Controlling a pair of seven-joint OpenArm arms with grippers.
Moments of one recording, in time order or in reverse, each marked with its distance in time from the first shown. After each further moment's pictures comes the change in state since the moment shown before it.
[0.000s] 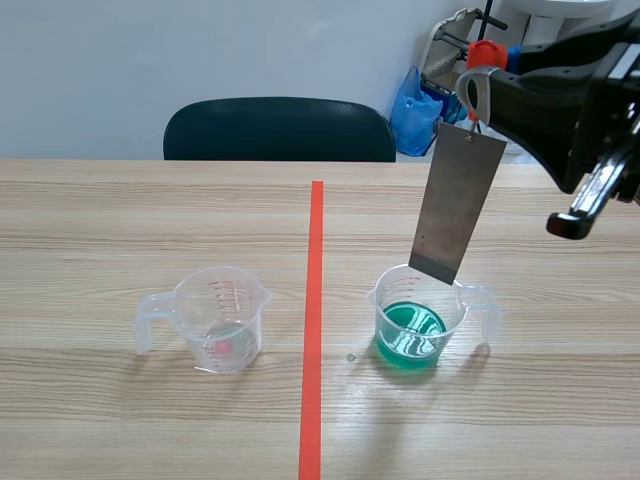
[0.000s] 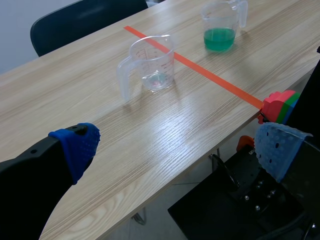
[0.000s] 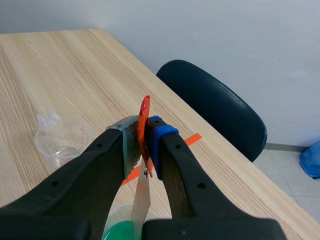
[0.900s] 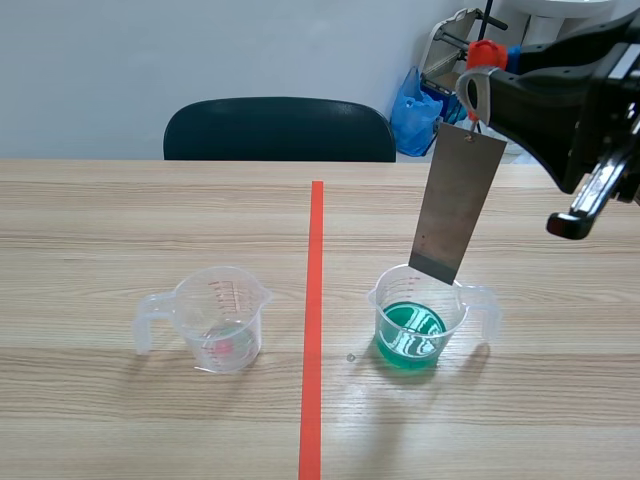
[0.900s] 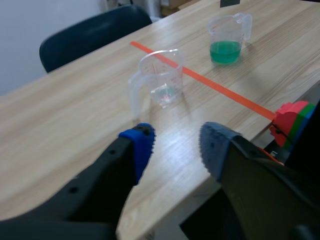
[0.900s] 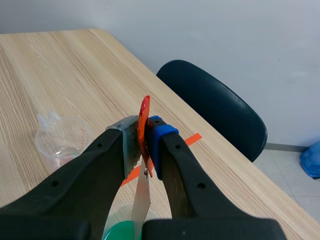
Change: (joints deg) left arm -3.6 -5.6 0.1 -0.1 -3.2 -0.9 -0.2; right arm 0.0 0.0 0.0 0.0 0.0 0.0 0.0
